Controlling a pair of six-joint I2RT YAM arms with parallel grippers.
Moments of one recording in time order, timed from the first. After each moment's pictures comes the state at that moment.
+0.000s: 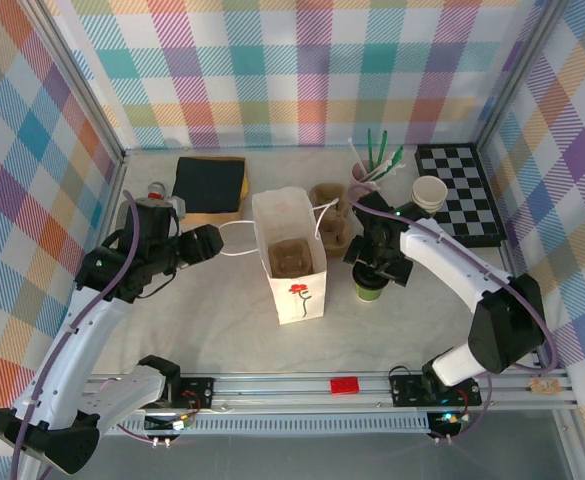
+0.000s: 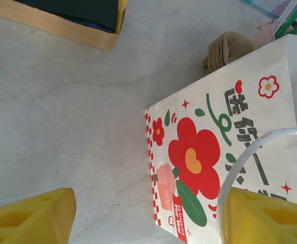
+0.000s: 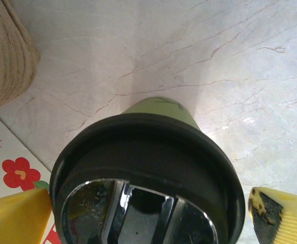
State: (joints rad) left arm -0.34 0.96 1.18 -1.01 0.06 -0.60; right arm 0.52 1.49 1.20 -1.12 0.06 0.93
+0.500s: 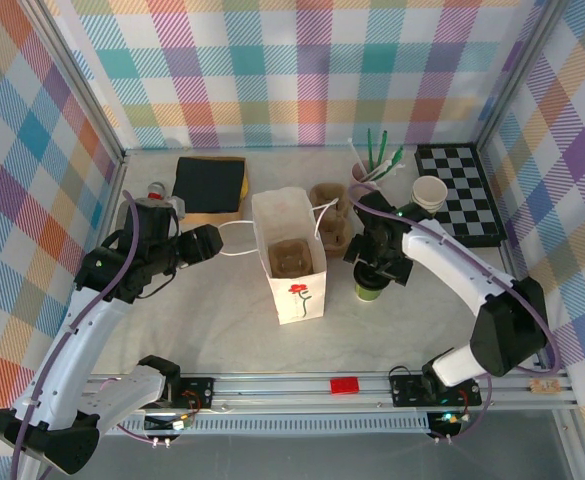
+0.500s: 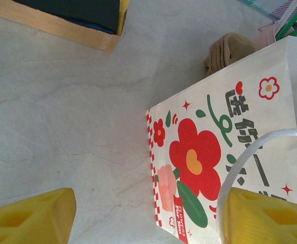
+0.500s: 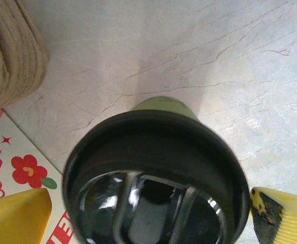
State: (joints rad) left arm -0.34 0.96 1.18 -1.01 0.06 -0.60; right arm 0.52 1.47 1.20 -1.12 0.06 0.92
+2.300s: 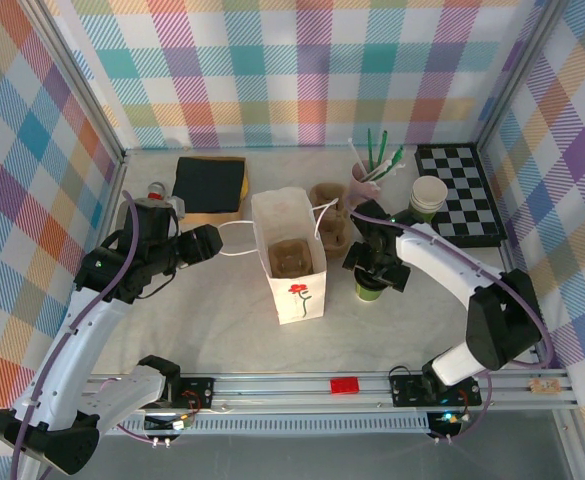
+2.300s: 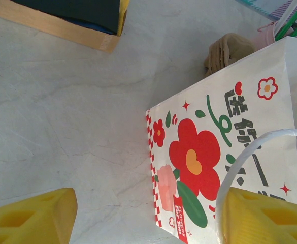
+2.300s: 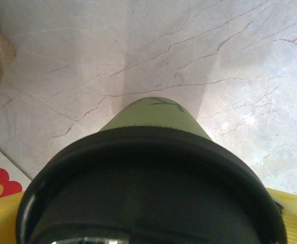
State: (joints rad) left arm -0.34 0.95 1.18 -1.01 0.06 -0.60; right arm 0.53 1.51 1.12 -1.04 0.06 0.94
